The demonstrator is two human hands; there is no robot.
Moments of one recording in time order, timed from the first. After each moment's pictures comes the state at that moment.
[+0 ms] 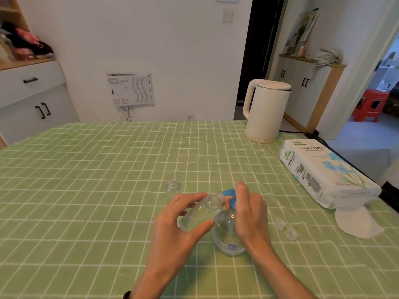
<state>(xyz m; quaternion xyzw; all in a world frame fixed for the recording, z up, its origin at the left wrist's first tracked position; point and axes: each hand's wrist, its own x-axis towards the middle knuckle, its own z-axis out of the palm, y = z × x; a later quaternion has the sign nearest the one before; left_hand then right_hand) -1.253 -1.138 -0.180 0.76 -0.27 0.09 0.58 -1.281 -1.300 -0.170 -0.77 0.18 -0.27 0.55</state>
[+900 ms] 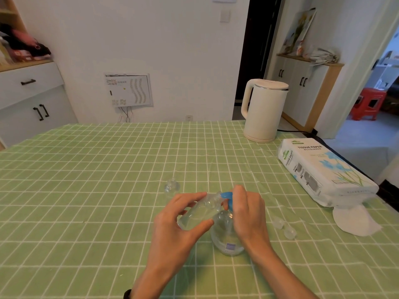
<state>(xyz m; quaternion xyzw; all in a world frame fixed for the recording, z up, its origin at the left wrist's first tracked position) -1.252 -1.140 -0.179 0.76 -0.27 0.09 0.58 -1.280 -1.304 -0.171 -0.79 0.16 -0.30 0.52</state>
